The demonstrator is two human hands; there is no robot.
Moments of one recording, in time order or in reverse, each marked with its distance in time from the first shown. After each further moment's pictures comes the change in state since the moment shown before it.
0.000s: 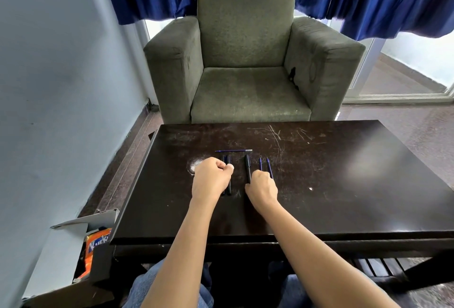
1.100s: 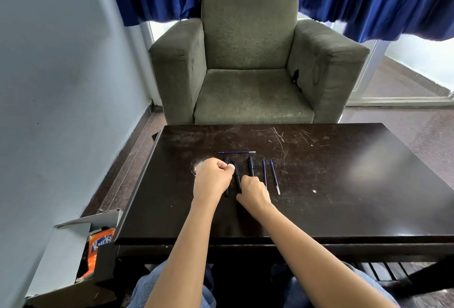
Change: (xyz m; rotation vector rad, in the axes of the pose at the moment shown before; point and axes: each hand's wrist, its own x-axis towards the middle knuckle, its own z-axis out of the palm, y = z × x) left_hand 0.002 -0.002 -0.007 -0.003 0.018 -0.002; right_hand -0.011 -0.016 0.007 -0.005 -0.105 -0.201
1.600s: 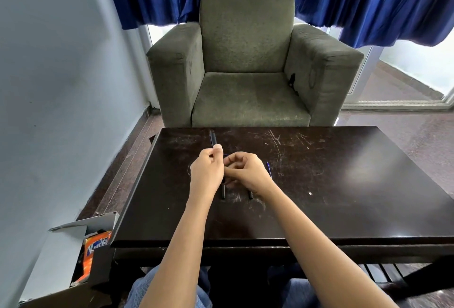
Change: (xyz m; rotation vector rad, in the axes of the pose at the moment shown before) left_hand 0.009 0.003 -0.002 -0.224 0.101 0.034; right_hand -0.016 -0.020 -0.066 0.980 -0.089 -0.182
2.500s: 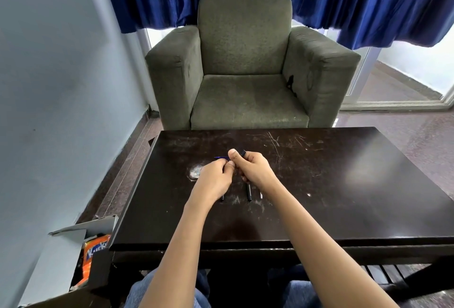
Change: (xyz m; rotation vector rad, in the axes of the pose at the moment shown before) left_hand -0.005 -0.003 0.002 0.299 -0.263 0.219; right_hand 0.011 0.006 -0.015 -0.098 0.172 -0.004
